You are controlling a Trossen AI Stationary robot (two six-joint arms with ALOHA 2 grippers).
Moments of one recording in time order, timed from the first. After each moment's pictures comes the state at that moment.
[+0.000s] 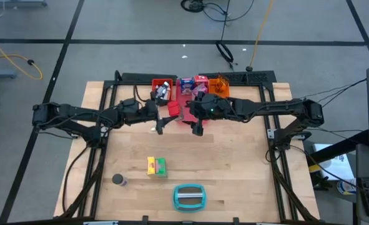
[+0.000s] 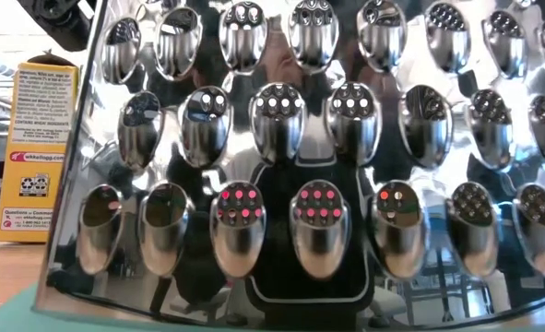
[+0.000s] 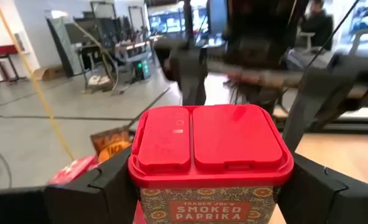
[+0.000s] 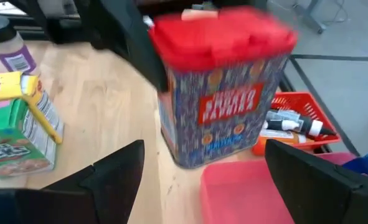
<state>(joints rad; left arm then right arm) 0.18 1.24 0.60 0.64 -0.05 0.11 -0.11 1.55 1.25 -0.21 0.08 -0.09</state>
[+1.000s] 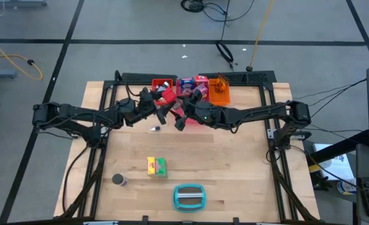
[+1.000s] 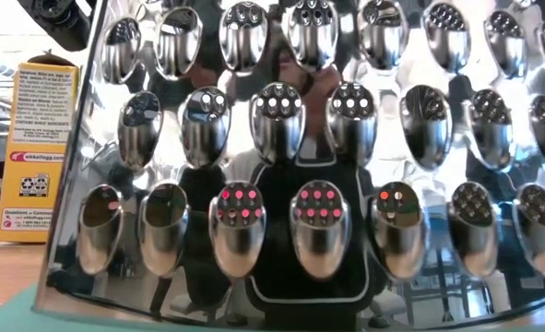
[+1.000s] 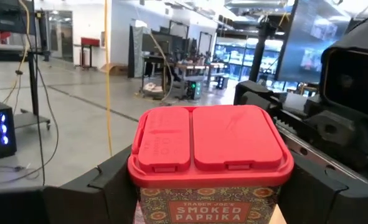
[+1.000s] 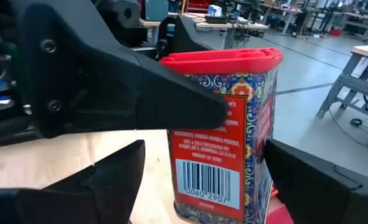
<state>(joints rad) 0.16 1.24 0.60 0.77 -0.35 -0.10 -0.04 1.72 1.25 0.26 0.45 0.01</state>
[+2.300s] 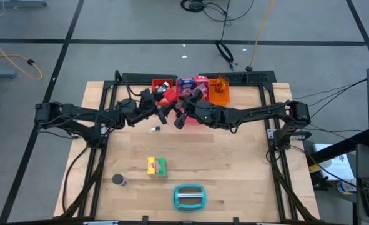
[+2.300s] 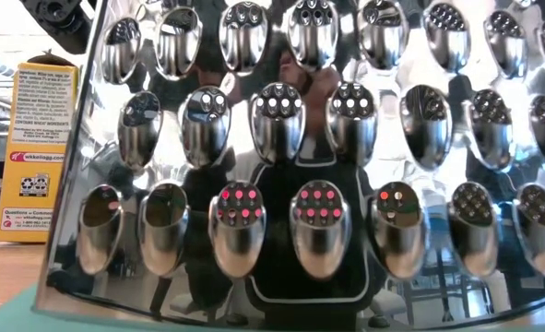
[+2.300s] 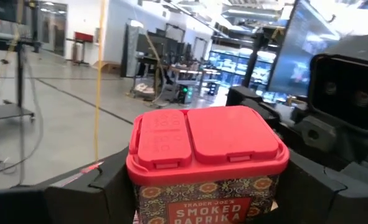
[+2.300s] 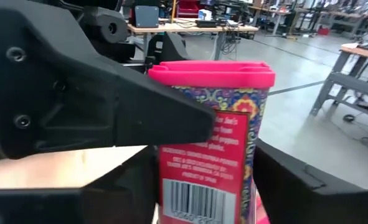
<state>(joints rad) 0.16 1.27 0.60 0.82 -0.31 -0.17 -0.04 1.72 1.25 0.28 0.48 0.03</state>
